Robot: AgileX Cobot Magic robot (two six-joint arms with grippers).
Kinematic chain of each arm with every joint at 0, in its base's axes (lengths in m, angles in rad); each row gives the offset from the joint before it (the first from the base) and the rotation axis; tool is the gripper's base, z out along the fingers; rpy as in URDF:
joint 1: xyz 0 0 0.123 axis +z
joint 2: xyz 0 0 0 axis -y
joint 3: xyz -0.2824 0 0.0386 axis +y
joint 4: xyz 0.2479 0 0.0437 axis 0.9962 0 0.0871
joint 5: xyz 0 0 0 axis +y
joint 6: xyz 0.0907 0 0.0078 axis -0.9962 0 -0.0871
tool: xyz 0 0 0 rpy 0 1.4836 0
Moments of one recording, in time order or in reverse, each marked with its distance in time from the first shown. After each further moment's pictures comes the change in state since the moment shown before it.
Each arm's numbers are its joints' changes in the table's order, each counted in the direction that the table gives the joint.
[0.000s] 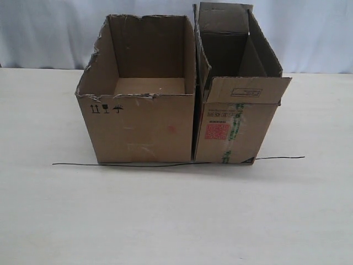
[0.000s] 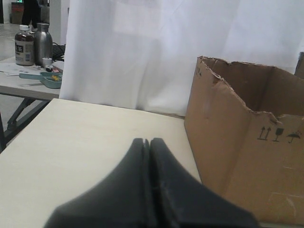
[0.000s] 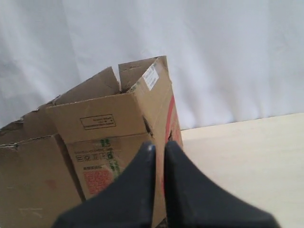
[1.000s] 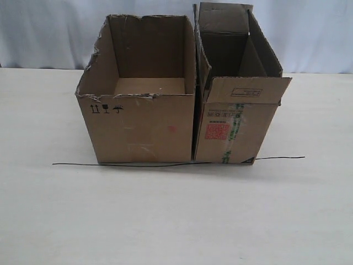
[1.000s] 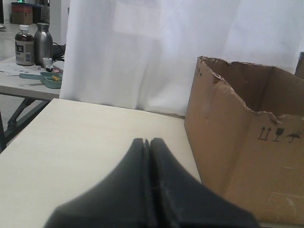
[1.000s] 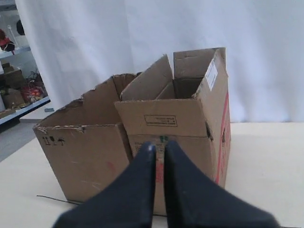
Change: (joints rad) left arm 0.000 0.000 0.000 0.000 0.000 0.000; right arm -0.001 -0.111 -0.214 -0.143 0.266 -0.121
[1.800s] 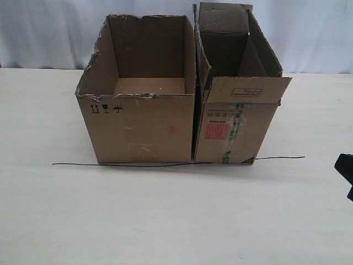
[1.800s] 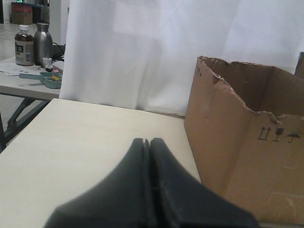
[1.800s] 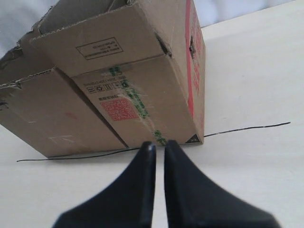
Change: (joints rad) left arm 0.000 0.000 0.000 0.000 0.000 0.000; right arm -0.081 -0.402 0.000 0.100 0.000 0.000
